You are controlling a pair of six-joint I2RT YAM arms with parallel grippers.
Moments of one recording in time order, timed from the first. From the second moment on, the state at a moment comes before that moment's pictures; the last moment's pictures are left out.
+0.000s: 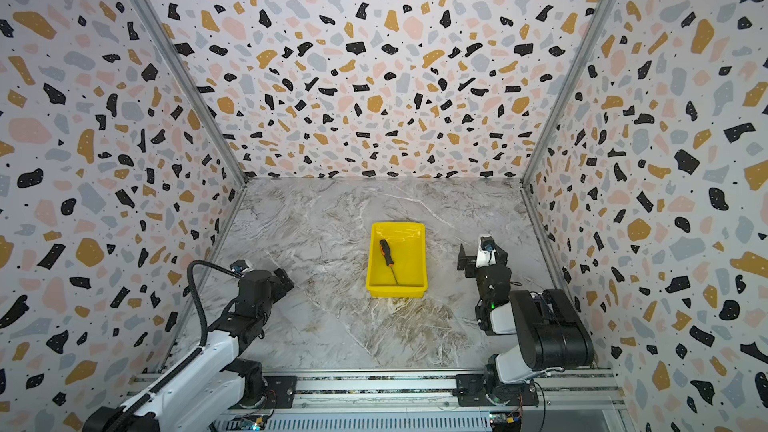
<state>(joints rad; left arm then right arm) -0.18 0.89 0.27 -0.09 -0.39 -0.70 0.07 1.49 0.19 1.19 0.01 -0.08</state>
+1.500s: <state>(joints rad) -0.17 1.35 0.07 1.03 -0.30 0.01 0.06 1.49 0.19 1.13 -0.09 -0.11</state>
